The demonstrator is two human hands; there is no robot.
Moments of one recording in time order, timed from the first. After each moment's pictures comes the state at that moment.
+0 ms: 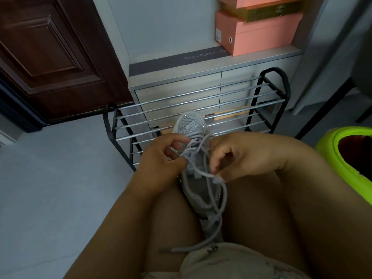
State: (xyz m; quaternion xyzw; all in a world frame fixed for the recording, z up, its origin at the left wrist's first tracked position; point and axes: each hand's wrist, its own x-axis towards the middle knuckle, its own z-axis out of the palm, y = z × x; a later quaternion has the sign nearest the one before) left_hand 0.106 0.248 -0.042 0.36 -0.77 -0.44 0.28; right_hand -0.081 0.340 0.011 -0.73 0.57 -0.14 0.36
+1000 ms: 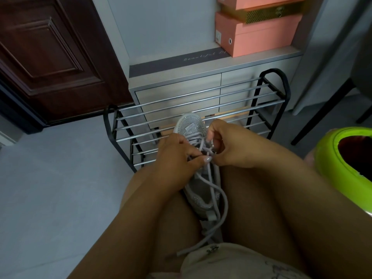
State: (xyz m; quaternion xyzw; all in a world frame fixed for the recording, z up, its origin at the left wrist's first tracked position) left_hand 0.078 0.252 -0.043 0.36 -0.88 -0.25 0.18; right_hand -0.083 0.321 -0.021 -0.62 0.71 -0.24 0.25
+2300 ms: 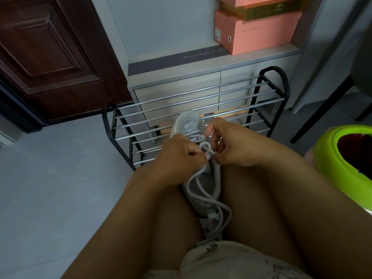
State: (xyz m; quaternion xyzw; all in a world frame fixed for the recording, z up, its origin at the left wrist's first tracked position) left_hand 0.075 0.251 -0.027 0.29 -0.89 -0.32 0.14; right_hand -0.084 0.322 -0.023 -0.60 0.70 -0.25 0.29
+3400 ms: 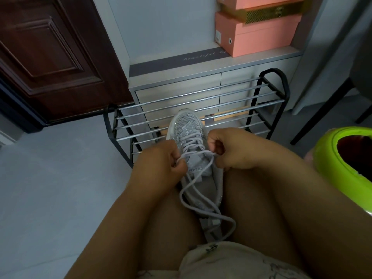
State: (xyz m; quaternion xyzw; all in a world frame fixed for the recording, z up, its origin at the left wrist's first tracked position) left_hand 0.113 0.255 -0.039 0.39 -0.88 -0.18 0.22; right_hand -0.080 0.325 -0.019 -0.61 0.70 -0.21 0.30
